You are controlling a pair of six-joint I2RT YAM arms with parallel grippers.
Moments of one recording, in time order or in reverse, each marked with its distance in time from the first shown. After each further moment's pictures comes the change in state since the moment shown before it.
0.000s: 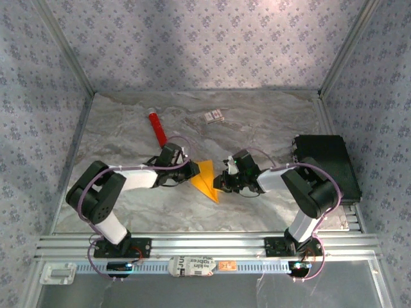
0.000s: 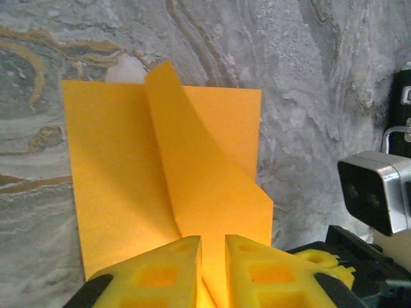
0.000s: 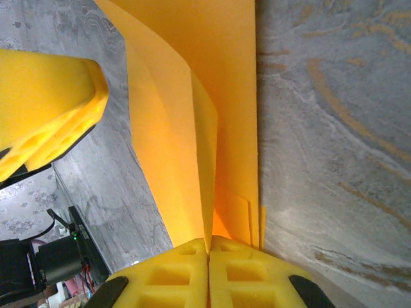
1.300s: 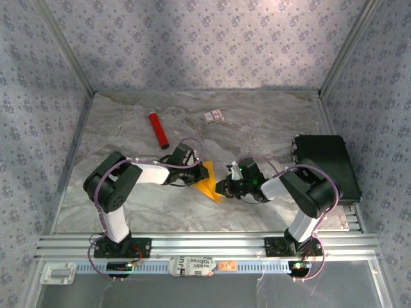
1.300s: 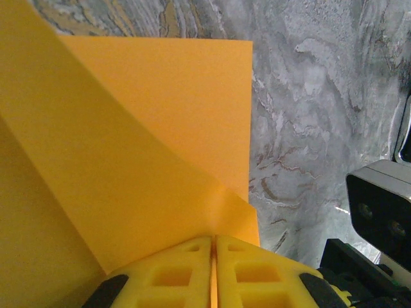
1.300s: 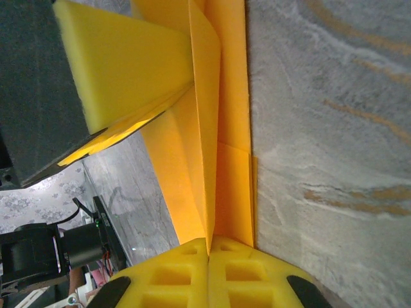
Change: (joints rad) left arm -0.064 0.163 0.109 0.001 0.061 0.001; right arm 0.002 0.006 -0.147 0.257 -0.051 0.099
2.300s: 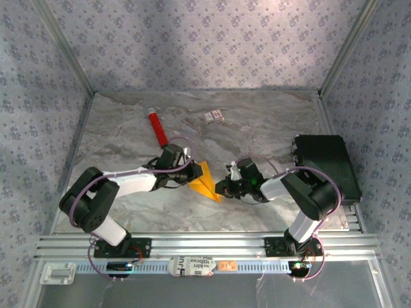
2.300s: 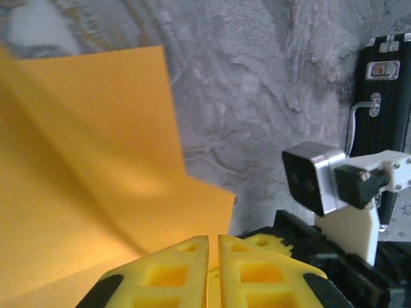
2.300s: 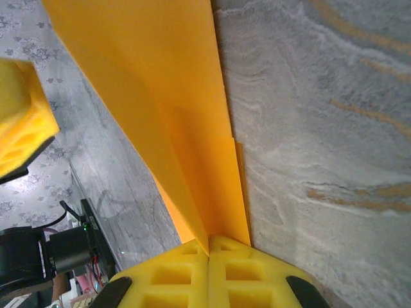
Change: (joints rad) left arm 0.011 -0.232 -0.106 -0.016 -0.031 -0.041; right arm 0.019 -0.021 0.006 -0.038 0.046 -0.023
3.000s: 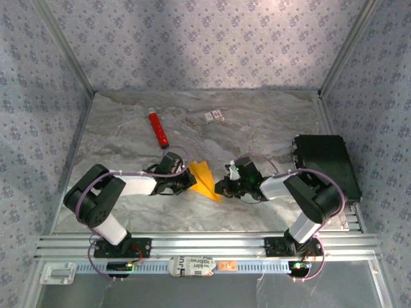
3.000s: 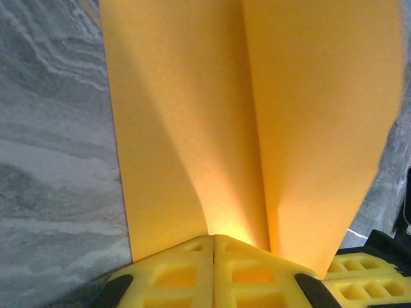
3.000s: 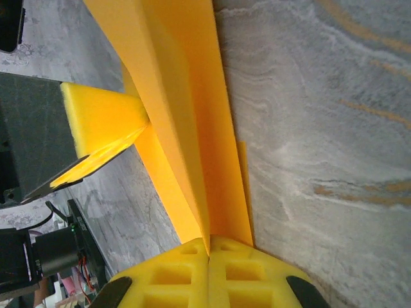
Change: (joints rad) left arm 0.013 0.032 -0.100 -0.014 -0.072 -0.091; right arm 0.016 -0.034 0.033 -0.105 0.038 -0.034
